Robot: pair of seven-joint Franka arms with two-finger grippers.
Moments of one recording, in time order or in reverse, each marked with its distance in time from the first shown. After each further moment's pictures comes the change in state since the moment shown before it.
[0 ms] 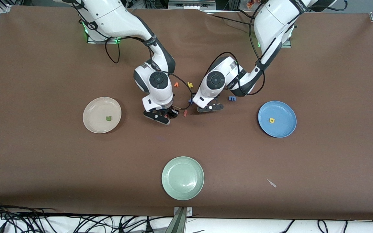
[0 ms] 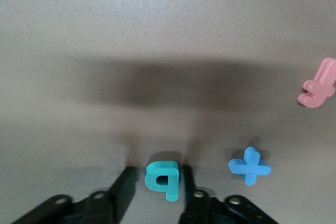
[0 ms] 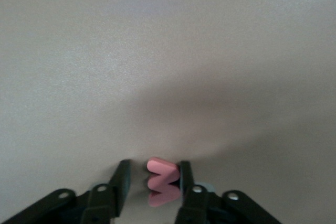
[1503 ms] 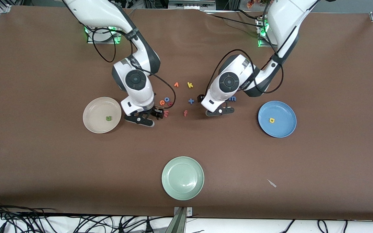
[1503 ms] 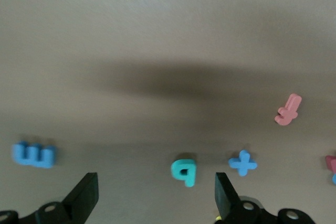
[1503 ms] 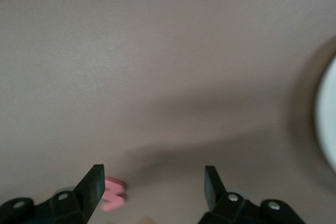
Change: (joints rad) left arm 0.066 -0.083 -0.005 0.028 -0.054 -0.106 0.066; right arm -0.097 -0.124 0.002 -0.046 0.000 -0.094 -0.197
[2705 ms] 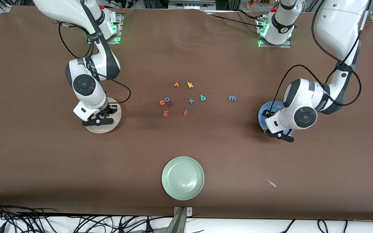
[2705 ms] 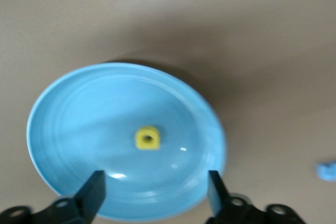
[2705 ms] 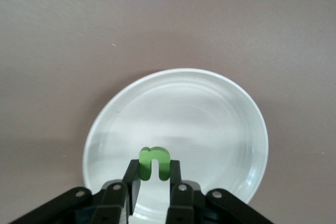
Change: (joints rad) left arm 0.215 -0.102 0.272 0.027 0.060 -0.285 0.886; right arm -0.098 -0.210 -0.215 -0.328 -0.068 0.014 -0.681
